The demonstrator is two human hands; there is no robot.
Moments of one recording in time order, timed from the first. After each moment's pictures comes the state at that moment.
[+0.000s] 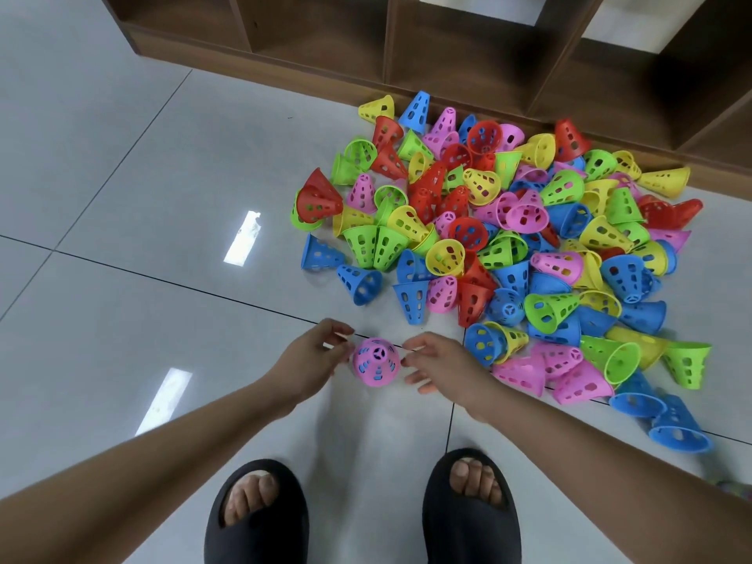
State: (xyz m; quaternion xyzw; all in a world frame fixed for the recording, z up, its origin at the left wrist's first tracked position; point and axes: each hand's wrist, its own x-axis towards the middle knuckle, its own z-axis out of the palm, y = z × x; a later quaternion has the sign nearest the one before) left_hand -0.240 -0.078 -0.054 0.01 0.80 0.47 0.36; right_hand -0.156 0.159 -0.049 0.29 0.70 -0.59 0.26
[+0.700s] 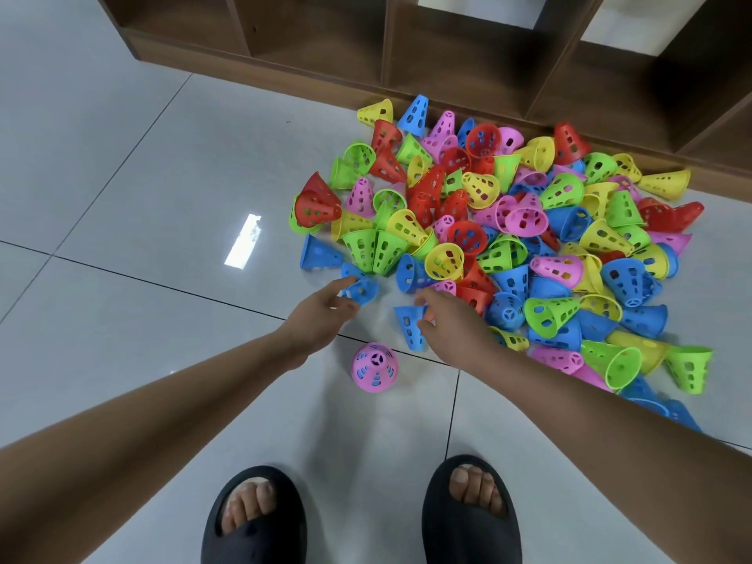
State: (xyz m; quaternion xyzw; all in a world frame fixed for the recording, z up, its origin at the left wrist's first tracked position) left_hand -0.298 -0.046 -0.052 0.01 0.81 0.47 0.35; right_hand -0.209 0.195 -0.056 0.09 0.95 -0.25 0.13
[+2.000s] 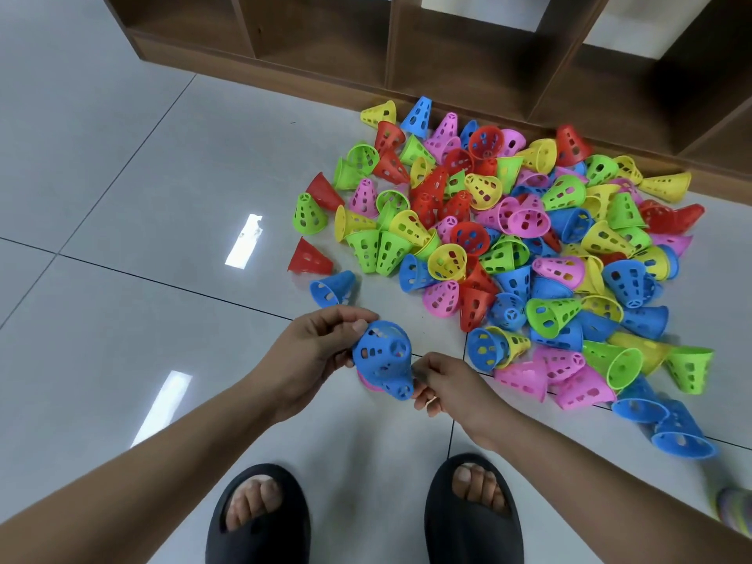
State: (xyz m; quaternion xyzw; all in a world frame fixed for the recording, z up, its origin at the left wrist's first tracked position) left_hand -0.239 -0.069 0.006 -0.04 0.57 0.73 0.39; right_hand -0.135 0.151 -0.033 0.29 0.68 -0.62 0.25
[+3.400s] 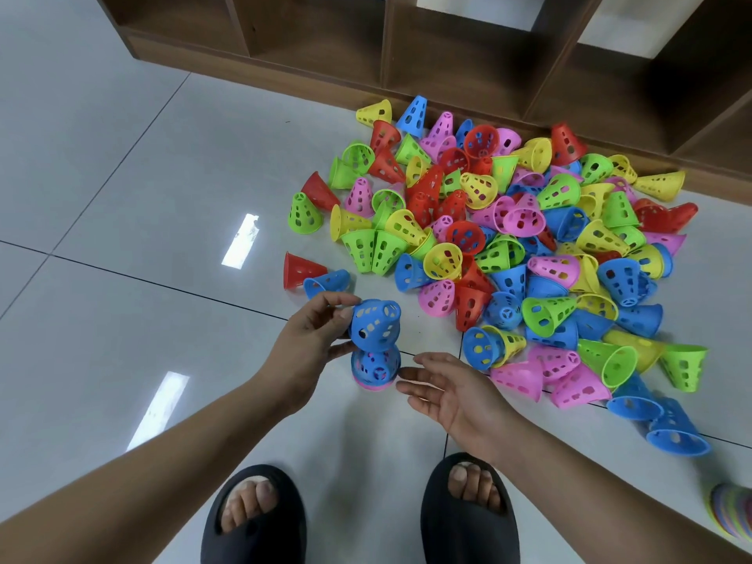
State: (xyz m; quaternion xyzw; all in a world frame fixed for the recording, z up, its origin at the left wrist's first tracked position) left_hand -0.242 -0.058 -0.003 -0.06 0.64 0.70 0.33; right_hand -0.125 0.148 -0.013 0.41 0.38 -0.81 0.16
